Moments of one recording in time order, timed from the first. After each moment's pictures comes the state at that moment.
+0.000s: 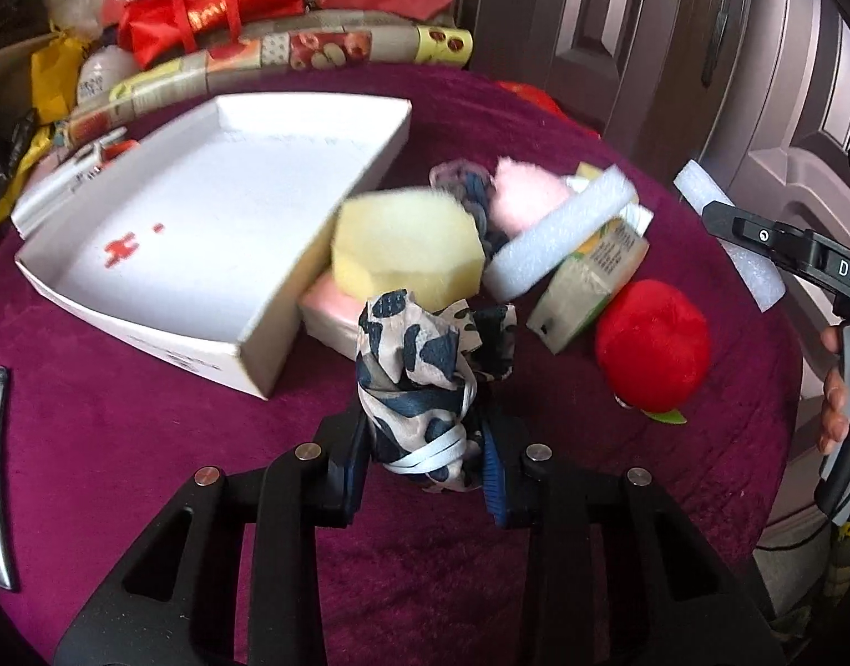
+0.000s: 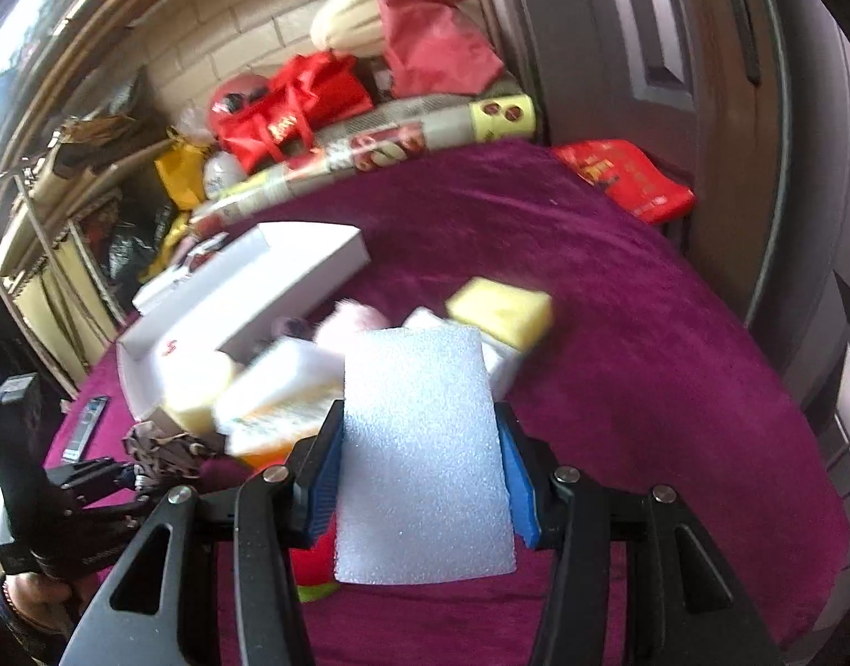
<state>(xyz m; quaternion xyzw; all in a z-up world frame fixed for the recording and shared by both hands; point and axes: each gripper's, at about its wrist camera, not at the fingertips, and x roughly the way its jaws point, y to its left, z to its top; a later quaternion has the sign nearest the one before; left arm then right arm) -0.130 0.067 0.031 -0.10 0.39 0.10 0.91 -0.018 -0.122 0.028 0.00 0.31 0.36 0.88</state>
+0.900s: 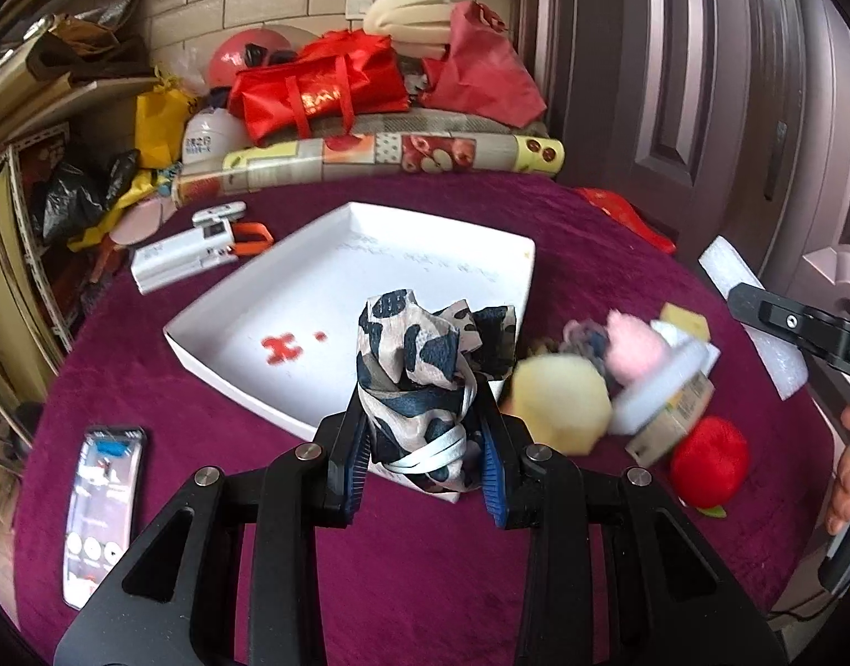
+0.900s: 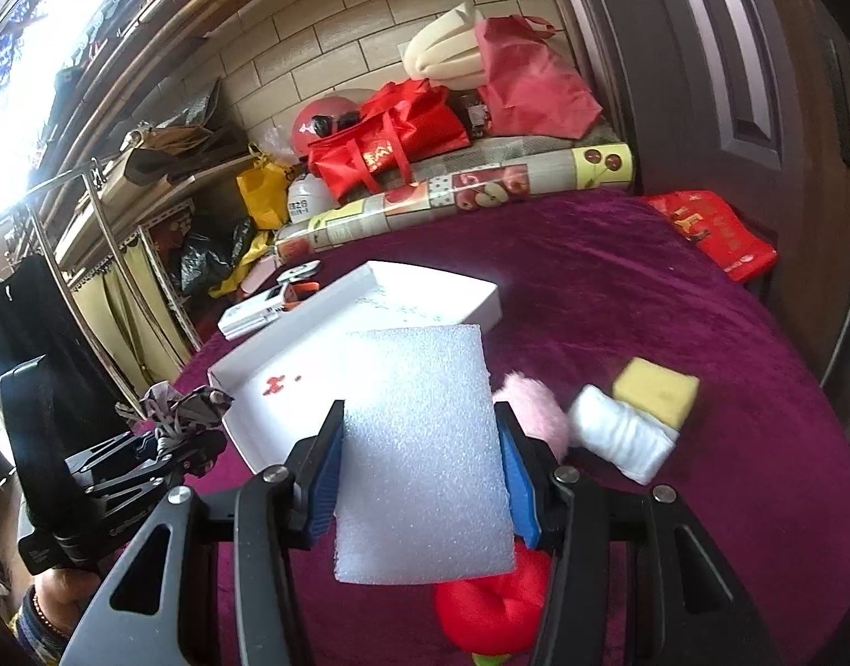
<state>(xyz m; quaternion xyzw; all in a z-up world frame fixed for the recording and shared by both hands) -0.165 0.128 0.096 -0.09 0.29 0.21 0.93 -0.044 -0.057 0.069 0.01 0.26 0.44 0.86</state>
